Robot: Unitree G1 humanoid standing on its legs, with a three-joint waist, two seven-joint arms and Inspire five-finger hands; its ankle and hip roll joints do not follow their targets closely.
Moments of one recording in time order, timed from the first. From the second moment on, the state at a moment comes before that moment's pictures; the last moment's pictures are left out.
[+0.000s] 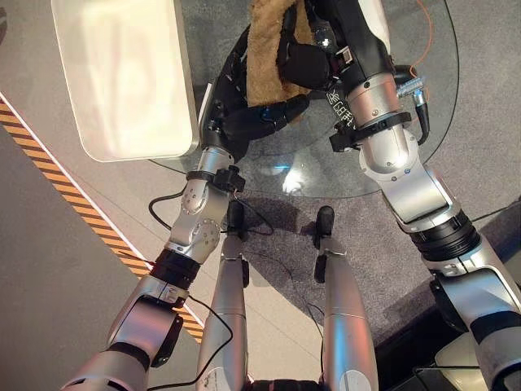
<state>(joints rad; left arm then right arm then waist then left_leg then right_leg) -0.76 0.32 -0.30 0.30 -0.89 -0.29 0.01 -1.01 -0.54 0.42 -0.02 -0.06 0.10 -0.28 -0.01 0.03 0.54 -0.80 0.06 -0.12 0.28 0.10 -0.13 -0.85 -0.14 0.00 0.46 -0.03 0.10</state>
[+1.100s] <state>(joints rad) -0.79 0.32 -0.30 0.32 -0.89 -0.29 0.01 -1.01 -0.51 0.45 -0.07 -0.06 0.10 -0.26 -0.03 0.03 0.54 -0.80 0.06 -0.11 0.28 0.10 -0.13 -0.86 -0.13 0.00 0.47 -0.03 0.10</state>
